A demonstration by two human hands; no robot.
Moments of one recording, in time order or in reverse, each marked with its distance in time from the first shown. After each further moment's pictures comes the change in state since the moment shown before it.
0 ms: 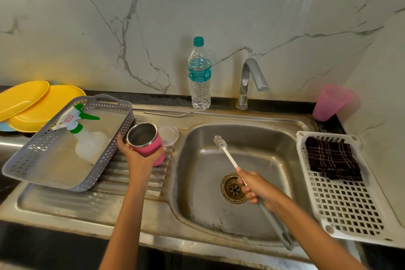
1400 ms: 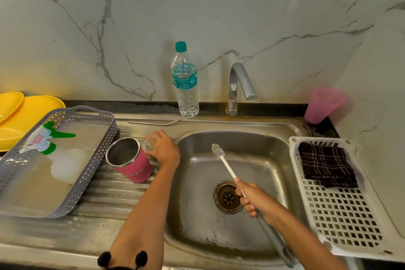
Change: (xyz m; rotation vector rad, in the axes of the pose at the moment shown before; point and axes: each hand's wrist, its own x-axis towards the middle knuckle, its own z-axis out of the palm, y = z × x) left_hand 0.048 -0.008 0.142 1.213 -0.123 -0.021; right_hand 0.010 0.001 -0.019 0.048 0.003 0.043
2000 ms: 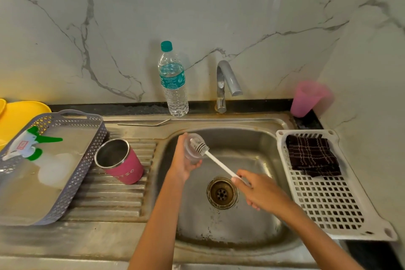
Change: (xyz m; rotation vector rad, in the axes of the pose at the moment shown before) left_hand -0.070 0.021 -0.002 -1.528 -0.830 -0.206; right_hand -0.042 -0.008 -0.028 -0.728 0.154 -0.403
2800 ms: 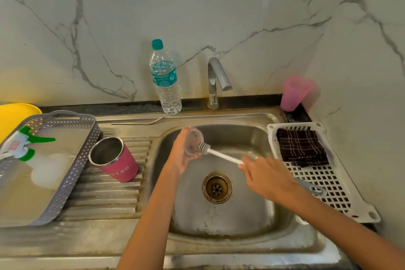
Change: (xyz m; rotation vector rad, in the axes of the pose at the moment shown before) left_hand -0.007 0.005 0.015 0.138 -0.064 0.120; right_hand -0.013 -0.002 -0.026 -0.693 0.237 -0.134
